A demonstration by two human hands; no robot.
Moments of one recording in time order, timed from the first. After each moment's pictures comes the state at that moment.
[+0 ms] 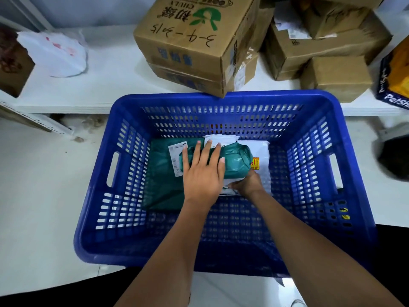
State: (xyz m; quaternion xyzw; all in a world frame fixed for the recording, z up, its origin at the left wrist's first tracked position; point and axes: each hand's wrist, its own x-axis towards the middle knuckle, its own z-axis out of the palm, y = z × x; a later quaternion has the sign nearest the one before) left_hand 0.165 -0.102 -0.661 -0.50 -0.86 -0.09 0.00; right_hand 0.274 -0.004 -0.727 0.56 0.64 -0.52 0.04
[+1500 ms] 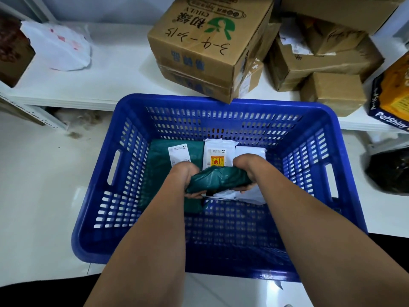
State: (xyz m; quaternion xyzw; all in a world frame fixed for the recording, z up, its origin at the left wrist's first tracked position) left_hand 0.085 -0.074 -0.667 0.05 -0.72 -0.03 -0.69; right_hand 0.218 0.036 -0.649 0.64 0.44 -0.57 0.27
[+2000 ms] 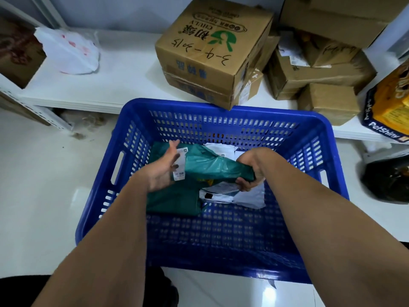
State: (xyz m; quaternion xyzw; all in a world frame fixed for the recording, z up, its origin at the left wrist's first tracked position) left_hand 0.041 -0.132 -0.629 -0.10 -0.64 -0.40 -0.65; right_hand 0.218 0.062 -0.625 0.59 0.30 -0.61 0.44
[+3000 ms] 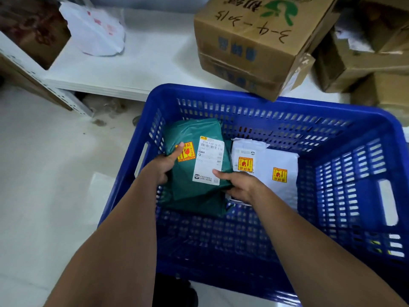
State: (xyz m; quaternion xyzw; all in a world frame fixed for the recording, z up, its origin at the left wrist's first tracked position) left_hand -0.046 -0.167 -0.745 0.07 -0.76 -0.41 -0.50; right_hand 0.163 -0.038 -0.730 0.49 0.32 -0.81 0.07
